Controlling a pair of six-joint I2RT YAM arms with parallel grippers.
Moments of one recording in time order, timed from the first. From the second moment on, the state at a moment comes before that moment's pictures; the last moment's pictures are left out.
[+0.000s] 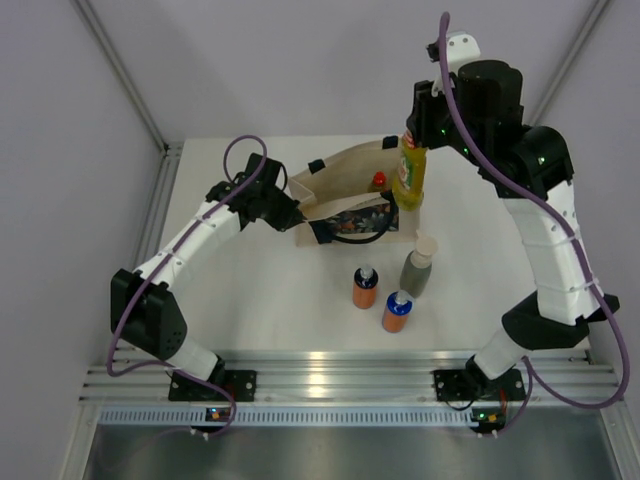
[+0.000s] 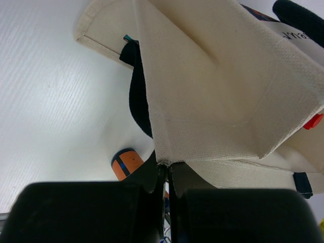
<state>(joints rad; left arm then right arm) -0.44 1.54 1.37 -0.73 0.06 -1.26 0.60 1.61 2.38 -1.08 0.27 0.06</state>
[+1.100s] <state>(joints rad) -0.44 1.55 1.37 -0.73 0.06 -1.25 0.27 1.19 1.48 -0.78 0.30 0.10</state>
